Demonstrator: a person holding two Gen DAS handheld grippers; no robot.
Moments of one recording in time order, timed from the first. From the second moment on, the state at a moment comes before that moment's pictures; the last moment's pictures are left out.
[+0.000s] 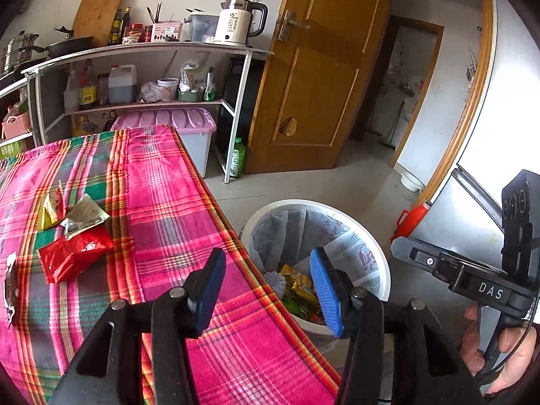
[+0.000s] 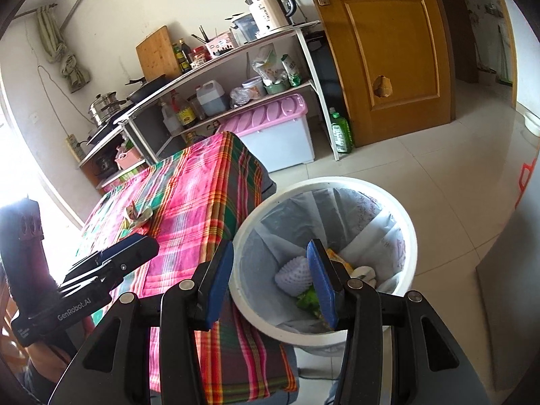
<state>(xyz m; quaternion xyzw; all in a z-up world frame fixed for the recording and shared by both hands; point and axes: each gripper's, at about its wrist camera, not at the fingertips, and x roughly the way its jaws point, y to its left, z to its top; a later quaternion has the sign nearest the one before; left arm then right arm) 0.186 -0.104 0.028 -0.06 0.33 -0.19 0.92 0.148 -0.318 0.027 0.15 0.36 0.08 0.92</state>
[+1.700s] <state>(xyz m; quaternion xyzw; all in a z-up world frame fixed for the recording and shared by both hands) 0.201 0.110 -0.030 -0.13 0.41 0.06 0.90 0.219 -0.139 0.013 0.09 0.41 0.23 0.88</state>
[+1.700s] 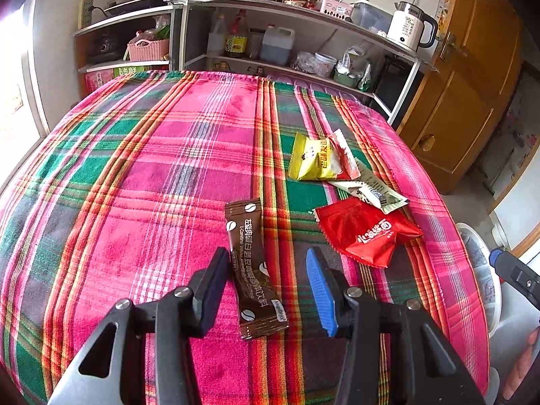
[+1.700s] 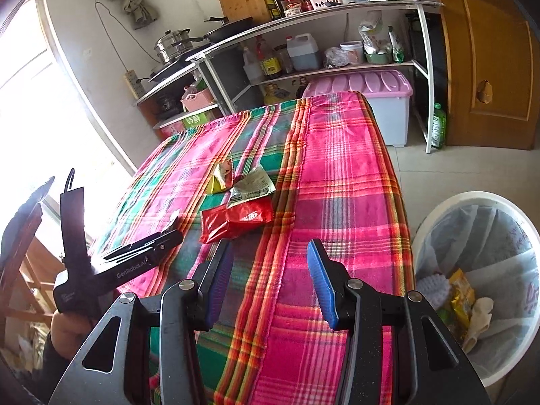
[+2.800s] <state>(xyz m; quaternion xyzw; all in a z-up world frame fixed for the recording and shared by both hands) 0.172 0.127 -0.023 -0.17 0.36 0.00 0.92 0.287 -0.057 -0.032 0.10 0.49 0.17 0.85</state>
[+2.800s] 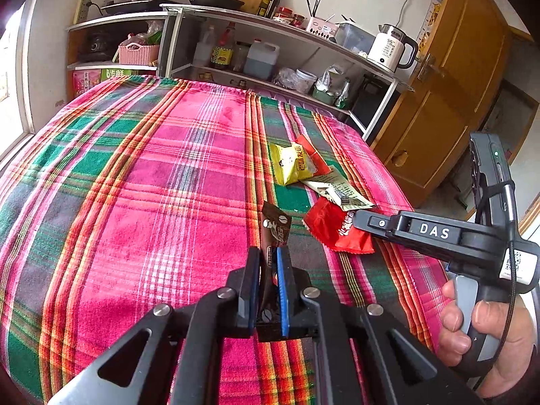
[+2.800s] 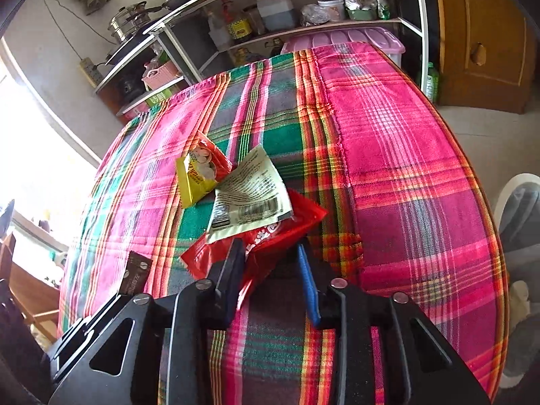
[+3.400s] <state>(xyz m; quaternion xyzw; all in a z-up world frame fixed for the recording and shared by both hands) 0.156 0.092 -0.002 -0.14 0.35 -0.03 0.93 0.240 -0.121 -0.004 0.10 0.45 0.16 0.87</state>
